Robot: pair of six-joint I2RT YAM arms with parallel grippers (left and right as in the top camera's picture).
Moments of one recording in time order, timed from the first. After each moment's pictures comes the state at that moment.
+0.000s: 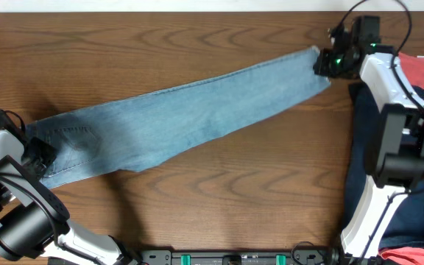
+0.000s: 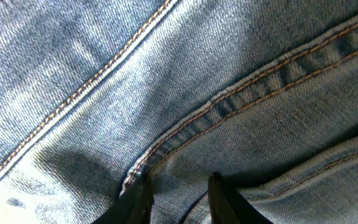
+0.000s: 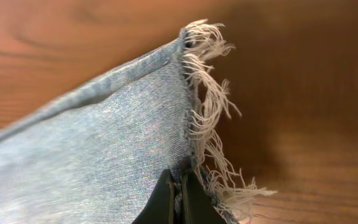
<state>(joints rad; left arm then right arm) 0.72 1.85 1.13 -0.70 -0.09 -0.34 -0.10 2.17 1.71 -0.60 -0.37 0.10</state>
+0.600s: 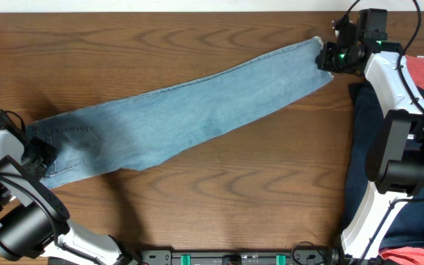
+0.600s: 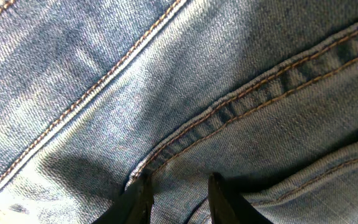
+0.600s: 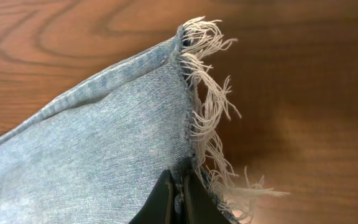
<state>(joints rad) 0.72 1.85 1.13 -0.71 -0.08 -0.34 -0.10 2.13 1.71 -0.63 -0.35 0.11</state>
